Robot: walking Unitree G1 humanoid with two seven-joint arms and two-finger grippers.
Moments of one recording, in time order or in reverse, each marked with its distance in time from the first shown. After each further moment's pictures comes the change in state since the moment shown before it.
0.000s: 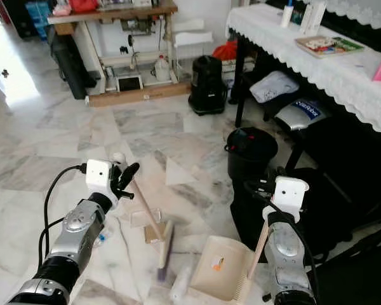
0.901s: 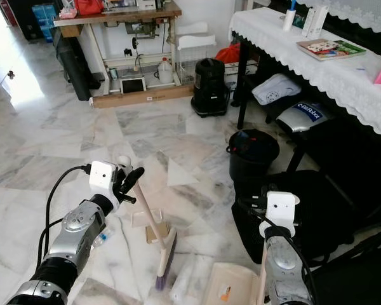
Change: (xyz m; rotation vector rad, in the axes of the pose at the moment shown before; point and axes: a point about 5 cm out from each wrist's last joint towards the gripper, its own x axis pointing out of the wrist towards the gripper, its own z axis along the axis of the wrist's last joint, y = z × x) left arm 0.000 -0.010 -0.001 0.002 0.028 -0.102; right arm -0.015 0.002 -0.033 -0.071 0.136 0.057
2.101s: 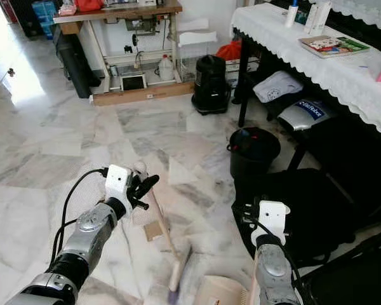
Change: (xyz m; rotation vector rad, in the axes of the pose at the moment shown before) left arm 0.011 -0.023 -0.015 -0.075 0.077 -0.135; right arm -0.004 0.013 -0.019 0.036 0.045 -0.001
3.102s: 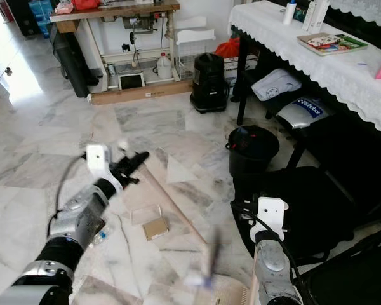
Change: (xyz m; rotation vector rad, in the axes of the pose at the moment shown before) left arm -0.001 0.040 0.059 -0.105 -0.187 0.126; right arm 0.007 0.003 0.004 0.000 -0.003 0.010
